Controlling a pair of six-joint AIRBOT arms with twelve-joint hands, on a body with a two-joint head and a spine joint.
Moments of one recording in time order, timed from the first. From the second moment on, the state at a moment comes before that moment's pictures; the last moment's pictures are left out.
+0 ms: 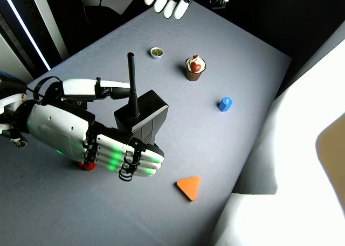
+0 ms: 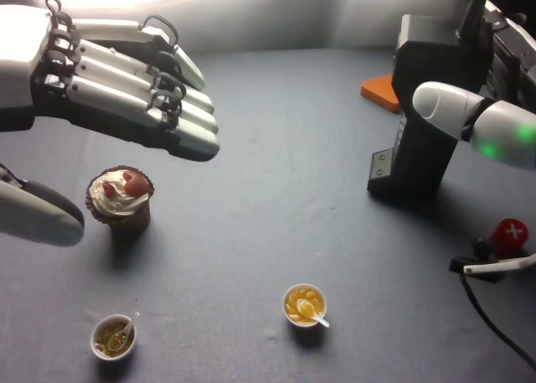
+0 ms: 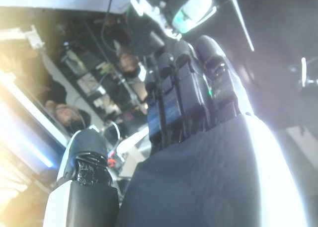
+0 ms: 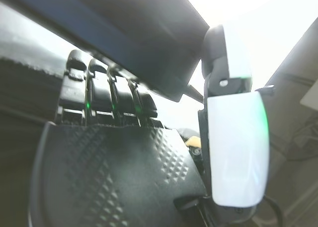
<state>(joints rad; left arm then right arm) 0.34 -0.48 1.38 1.21 -1.32 -0.27 -0.60 -1.10 0.94 0.75 1.18 -0.24</state>
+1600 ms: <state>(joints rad) 0.33 -0.53 1.37 1.08 -1.30 -0.21 -0.57 -1.12 1.00 0.65 1.19 -0.22</state>
